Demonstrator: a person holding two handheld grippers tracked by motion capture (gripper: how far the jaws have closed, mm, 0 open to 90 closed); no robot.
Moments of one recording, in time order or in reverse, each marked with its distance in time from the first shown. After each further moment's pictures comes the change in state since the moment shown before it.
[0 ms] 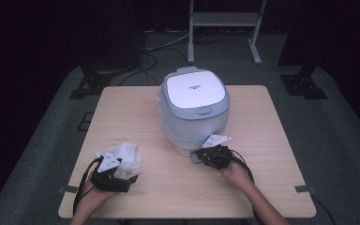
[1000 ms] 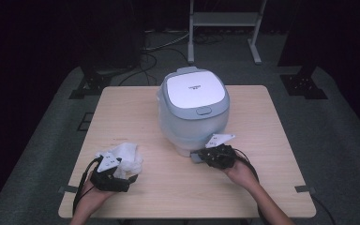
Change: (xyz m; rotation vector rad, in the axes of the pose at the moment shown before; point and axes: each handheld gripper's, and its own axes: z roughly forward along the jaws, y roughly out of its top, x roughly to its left) left arm 0.001 0.000 0.000 -0.005 0.004 -0.004; right arm -0.005 0.001 -0.014 0.018 0.052 -0.022
